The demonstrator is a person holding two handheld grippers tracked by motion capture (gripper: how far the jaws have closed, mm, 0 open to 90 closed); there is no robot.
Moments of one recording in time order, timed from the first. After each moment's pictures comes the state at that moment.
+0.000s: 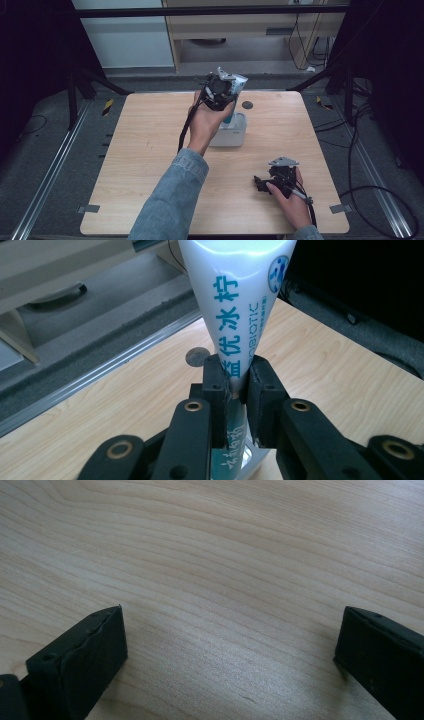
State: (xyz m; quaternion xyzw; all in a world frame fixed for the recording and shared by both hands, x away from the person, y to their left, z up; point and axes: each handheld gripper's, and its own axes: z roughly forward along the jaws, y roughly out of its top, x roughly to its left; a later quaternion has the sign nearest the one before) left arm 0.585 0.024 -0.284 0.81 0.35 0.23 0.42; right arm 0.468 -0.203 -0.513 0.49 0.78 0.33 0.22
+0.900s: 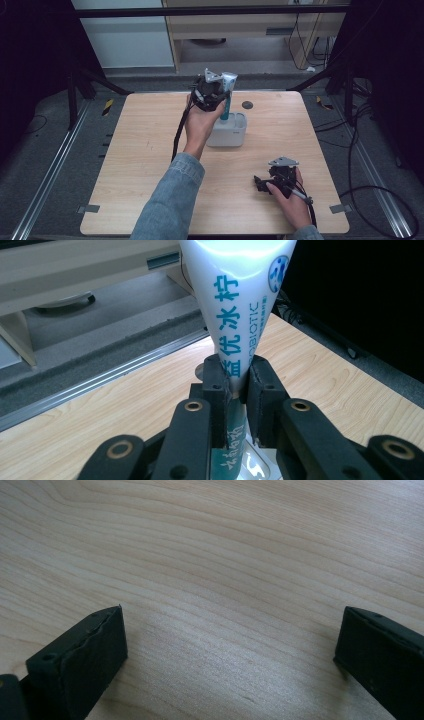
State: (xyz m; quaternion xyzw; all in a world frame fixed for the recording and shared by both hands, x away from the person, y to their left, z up) left arm 0.593 0.044 -0.299 0.77 0.37 0.23 0.46; right arm 0.468 -0.203 -0.513 0.49 0.78 0.33 0.22
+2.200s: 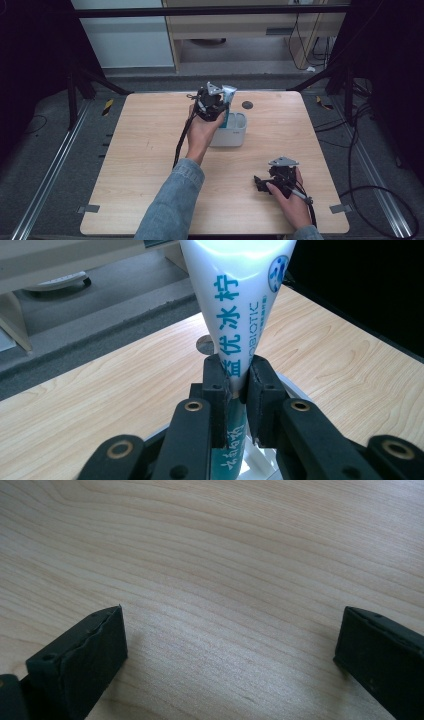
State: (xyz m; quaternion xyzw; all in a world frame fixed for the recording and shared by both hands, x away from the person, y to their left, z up) left arm 0.605 0.044 -0.349 0.79 0.38 0.22 0.44; right arm 0.468 -0.203 -0.513 0.49 0.78 0.33 0.22
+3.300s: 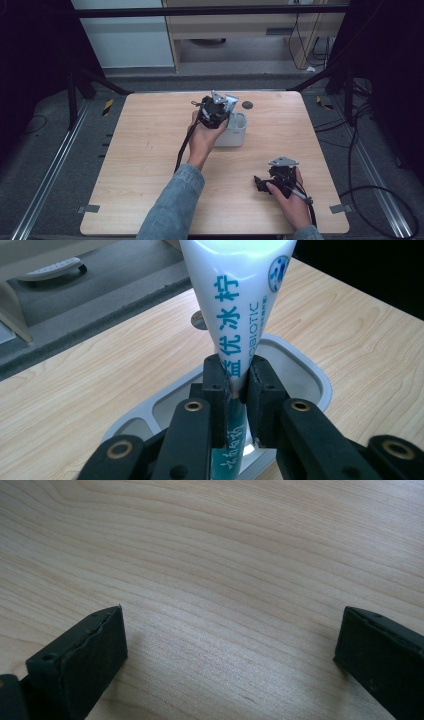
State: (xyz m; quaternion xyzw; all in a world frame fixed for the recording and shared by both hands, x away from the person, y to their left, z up) left arm 0.599 0.036 -0.372 0.81 0.36 0.22 0.41; right arm 0.468 -0.203 -0.513 0.49 0.78 0.33 0.21
